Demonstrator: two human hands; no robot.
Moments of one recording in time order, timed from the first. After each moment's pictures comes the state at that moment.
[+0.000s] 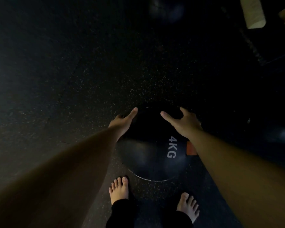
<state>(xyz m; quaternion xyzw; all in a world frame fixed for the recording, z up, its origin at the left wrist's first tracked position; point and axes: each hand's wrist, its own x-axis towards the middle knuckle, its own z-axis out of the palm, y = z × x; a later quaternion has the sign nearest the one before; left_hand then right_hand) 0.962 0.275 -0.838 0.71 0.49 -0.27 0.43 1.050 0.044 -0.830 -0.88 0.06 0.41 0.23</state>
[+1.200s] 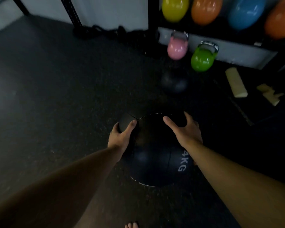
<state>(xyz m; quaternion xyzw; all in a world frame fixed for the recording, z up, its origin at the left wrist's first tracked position) 0.994 0.351 -0.603 0.66 0.49 0.00 0.57 1.110 0.149 -0.602 -0.88 0.04 0.24 0.41</state>
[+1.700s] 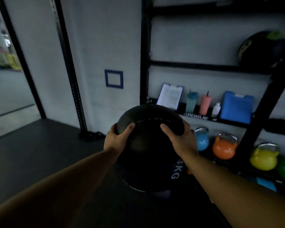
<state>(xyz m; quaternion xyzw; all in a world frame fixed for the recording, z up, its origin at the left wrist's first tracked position) 1.117 0.430 -0.078 0.71 0.24 0.26 0.61 1.224 0.224 -0.088 -0.83 -0.08 -0.05 0.55</state>
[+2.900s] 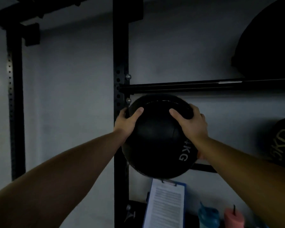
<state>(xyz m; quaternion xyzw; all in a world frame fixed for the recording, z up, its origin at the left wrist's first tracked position) 1.793 0.581 0.267 0.74 0.04 0.37 0.56 1.840 0.347 0.266 -0.77 -0.15 -0.26 0.57</state>
